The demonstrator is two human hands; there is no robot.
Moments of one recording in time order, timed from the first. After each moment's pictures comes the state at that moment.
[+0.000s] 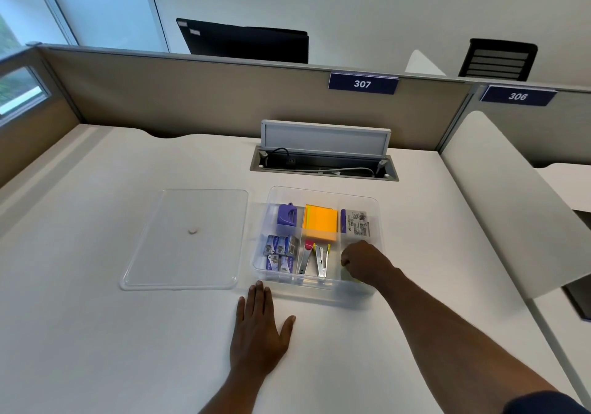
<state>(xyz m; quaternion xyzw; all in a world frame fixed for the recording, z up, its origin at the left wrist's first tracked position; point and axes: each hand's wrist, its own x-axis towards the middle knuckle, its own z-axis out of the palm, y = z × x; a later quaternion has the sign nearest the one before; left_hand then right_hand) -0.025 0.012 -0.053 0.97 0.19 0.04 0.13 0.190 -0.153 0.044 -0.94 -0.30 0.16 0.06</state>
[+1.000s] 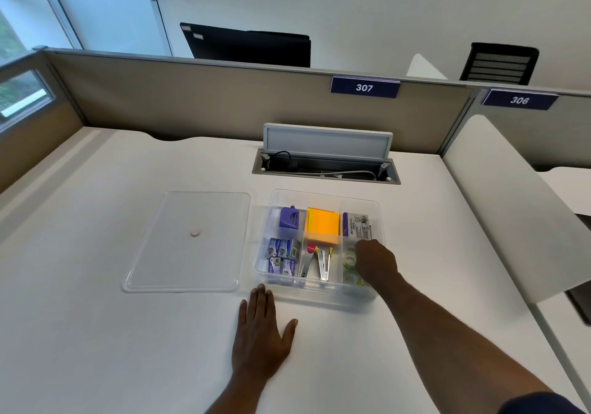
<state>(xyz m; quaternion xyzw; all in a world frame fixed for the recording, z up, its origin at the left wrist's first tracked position) -0.026 0.012 -0.051 0.97 0.19 0.03 0.14 0.191 -0.155 0.039 -0.98 -0.19 0.07 0.05</state>
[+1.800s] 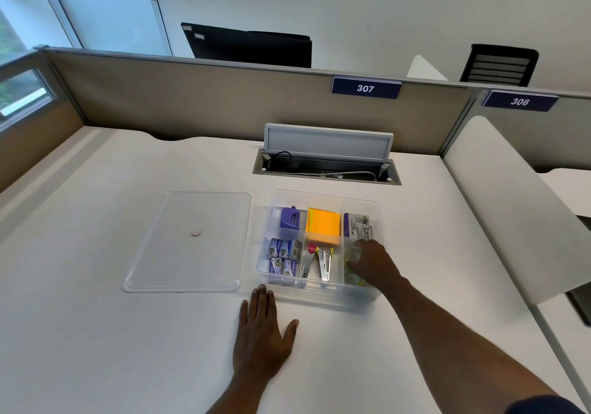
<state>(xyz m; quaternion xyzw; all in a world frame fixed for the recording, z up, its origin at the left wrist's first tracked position) -0.027 0.012 -0.046 0.97 0.19 0.03 0.13 0.194 -0.160 0.032 -0.95 -0.19 0.11 0.21</state>
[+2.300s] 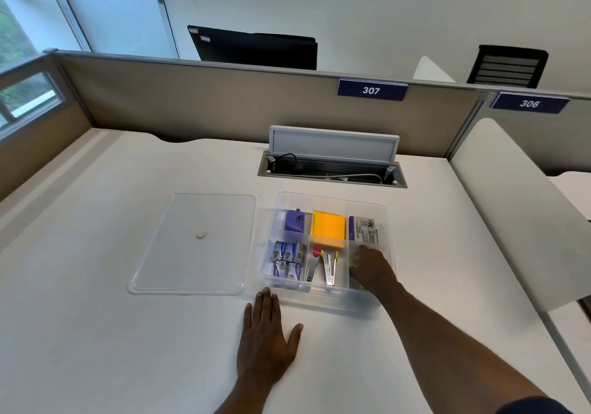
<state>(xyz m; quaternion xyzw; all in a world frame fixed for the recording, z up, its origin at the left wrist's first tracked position) -0.026 0.012 -0.045 0.97 0.19 0.03 0.15 0.186 -0.146 0.024 -0.96 -0.19 0.11 0.19</state>
